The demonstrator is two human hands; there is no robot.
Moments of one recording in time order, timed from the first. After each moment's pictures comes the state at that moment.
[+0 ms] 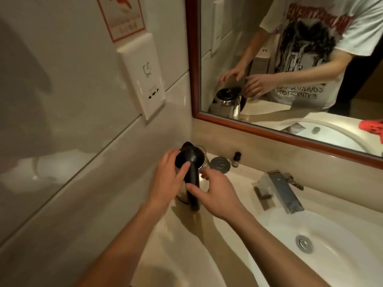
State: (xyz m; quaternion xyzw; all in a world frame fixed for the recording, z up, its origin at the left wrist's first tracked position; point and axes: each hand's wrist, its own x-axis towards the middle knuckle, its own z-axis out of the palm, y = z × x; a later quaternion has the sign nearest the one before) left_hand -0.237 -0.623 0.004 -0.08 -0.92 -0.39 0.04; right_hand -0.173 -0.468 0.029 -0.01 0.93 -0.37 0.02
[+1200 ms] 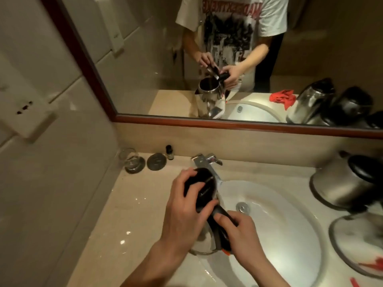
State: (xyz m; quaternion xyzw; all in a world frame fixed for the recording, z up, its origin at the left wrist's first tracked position) left_hand -0.085 -0.432 0.021 -0.35 -0.83 -0.41 0.17; right_hand 0.009 -0.308 -0.017 0.26 0.70 -0.66 -0.07
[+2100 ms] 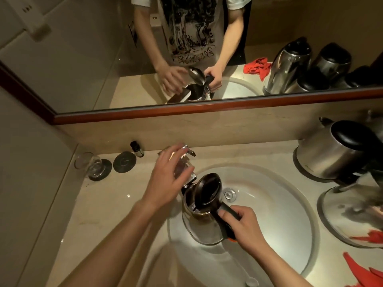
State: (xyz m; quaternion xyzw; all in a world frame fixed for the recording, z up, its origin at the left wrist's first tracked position) left_hand -0.187 -0.363 -0.052 -0.40 -0.84 -0.37 -0.04; right_hand 0.018 -0.235 -0.124 0.33 0.68 -0.65 -0.06
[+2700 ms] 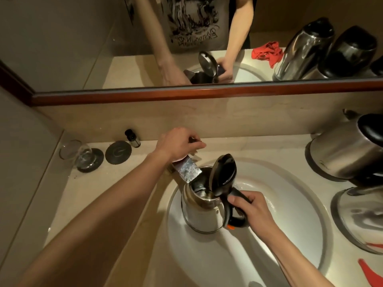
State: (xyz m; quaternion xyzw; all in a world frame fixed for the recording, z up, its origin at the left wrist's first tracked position) left_hand -0.277 -0.297 -0.083 -0.42 -0.88 -0.18 -0.16; right_hand -0.008 -0.203 -0.141 0.31 0.63 -0.71 -0.07
